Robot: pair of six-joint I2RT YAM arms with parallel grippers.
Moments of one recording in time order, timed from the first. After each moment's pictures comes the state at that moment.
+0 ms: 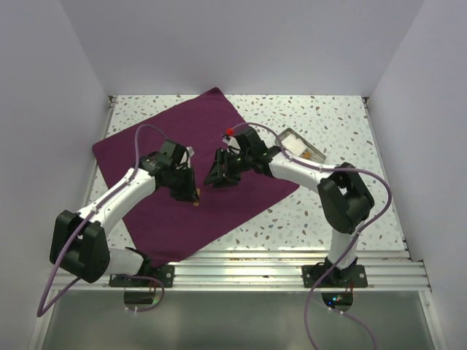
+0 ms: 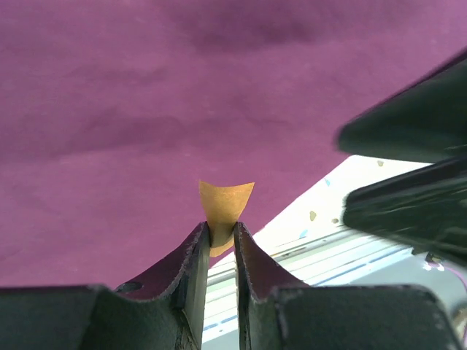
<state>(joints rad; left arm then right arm) -0.40 1.35 0.97 -0.78 0.22 -0.51 0.69 1.86 1.31 -0.20 -0.62 0.85</state>
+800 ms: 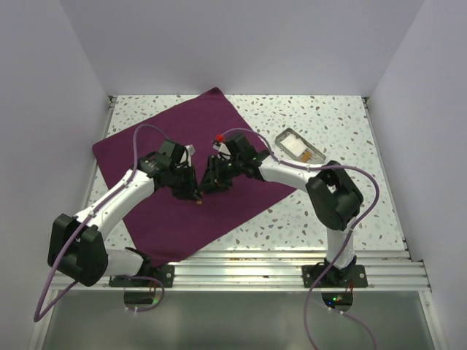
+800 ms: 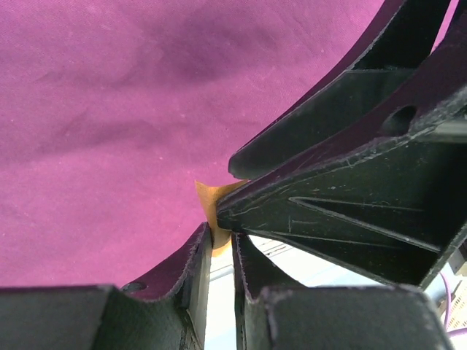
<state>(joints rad) -0.42 1.32 0.97 -0.75 0.26 -0.55 0.76 1.94 1.35 -0.16 -0.63 0.88</state>
